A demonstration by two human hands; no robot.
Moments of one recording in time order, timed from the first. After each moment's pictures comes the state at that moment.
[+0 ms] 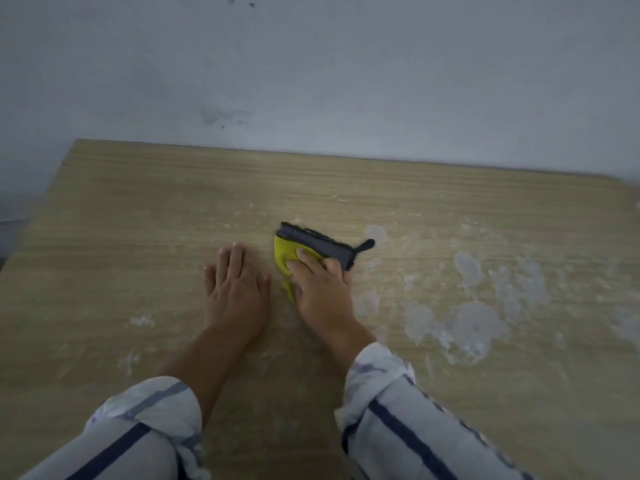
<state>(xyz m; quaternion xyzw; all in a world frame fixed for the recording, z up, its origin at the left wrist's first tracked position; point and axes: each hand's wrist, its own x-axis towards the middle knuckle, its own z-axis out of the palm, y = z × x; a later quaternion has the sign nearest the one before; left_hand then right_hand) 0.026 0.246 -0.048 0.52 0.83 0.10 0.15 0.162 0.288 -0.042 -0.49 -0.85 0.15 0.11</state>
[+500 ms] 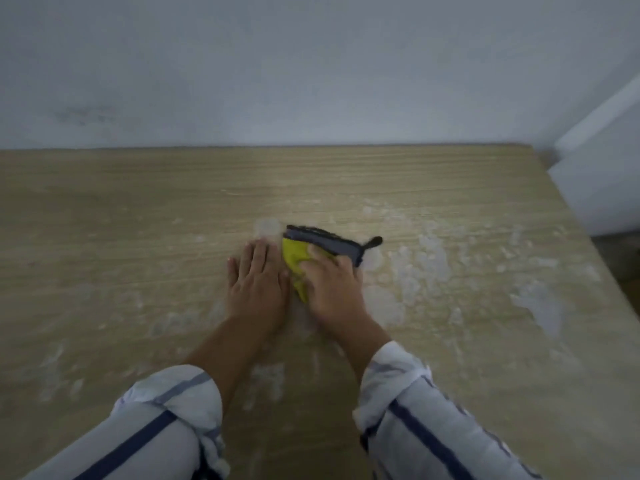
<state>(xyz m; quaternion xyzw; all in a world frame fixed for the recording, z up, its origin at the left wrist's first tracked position) 0.217 0.317 -0.043 0.61 0.77 0.09 0.17 0.347 0.343 -0.038 -0.55 -0.81 0.15 0.10</state>
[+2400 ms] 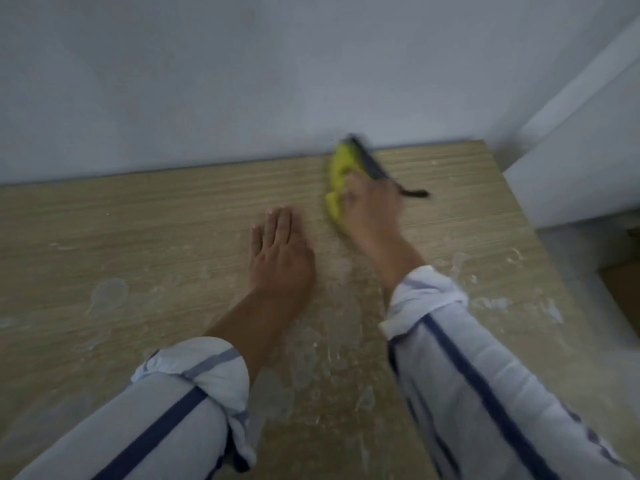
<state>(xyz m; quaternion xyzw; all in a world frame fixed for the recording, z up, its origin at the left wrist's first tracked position) 0.403 0.494 -0.054 0.65 0.74 0.10 0.15 0.532 0.580 -0.028 -0.68 -0.71 0.08 0.16</state>
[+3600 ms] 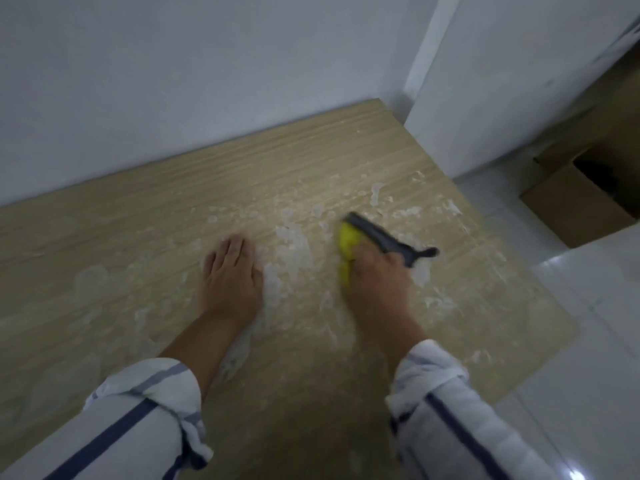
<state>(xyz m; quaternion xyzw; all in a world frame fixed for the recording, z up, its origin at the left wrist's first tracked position) 0.380 0.382 -0.049 0.74 0.66 0.05 0.14 0.601 0.345 -0.038 -0.79 -0.60 0.06 0.12</state>
